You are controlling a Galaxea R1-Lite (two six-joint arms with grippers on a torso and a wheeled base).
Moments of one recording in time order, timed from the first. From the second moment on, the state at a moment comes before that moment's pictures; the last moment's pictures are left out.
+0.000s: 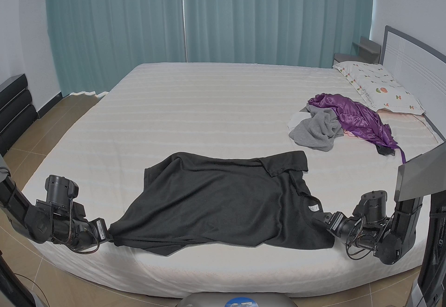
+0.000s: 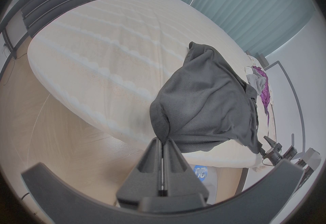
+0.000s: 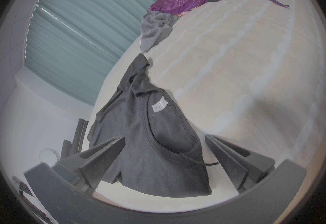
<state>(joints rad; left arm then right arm) 0.01 1.81 -0.40 -0.41 -0.20 -0.44 0.25 2.27 -0.25 -1.38 0.07 0.85</state>
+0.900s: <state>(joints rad) 0.02 1.85 -0.42 -0.41 -0.20 -0.45 0.21 2.32 -0.39 -1.51 0.06 0.83</state>
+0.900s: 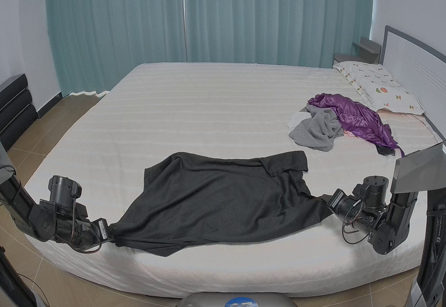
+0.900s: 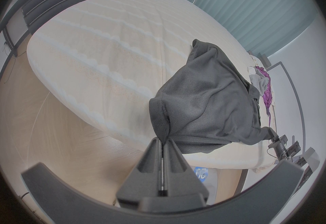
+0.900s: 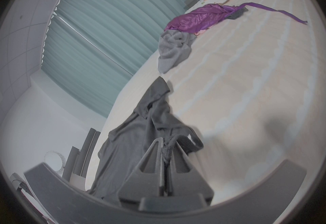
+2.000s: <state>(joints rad) 0.02 1.91 -0.42 -0.48 -0.20 -0.46 0.19 2.51 -1.02 -1.22 0.01 0.83</state>
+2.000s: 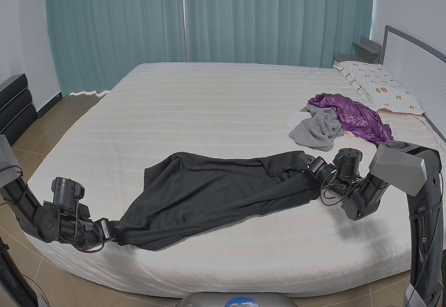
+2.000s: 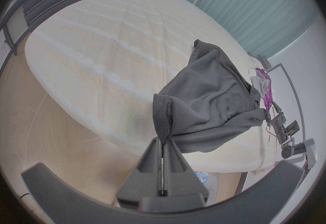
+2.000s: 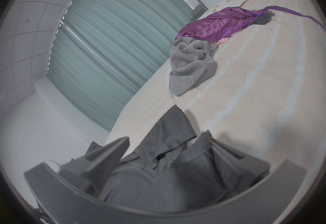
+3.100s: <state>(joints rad) 0.02 1.93 -0.41 -0.49 -0.20 -0.47 0.22 2.35 -0.53 -1.28 0.18 0.69</state>
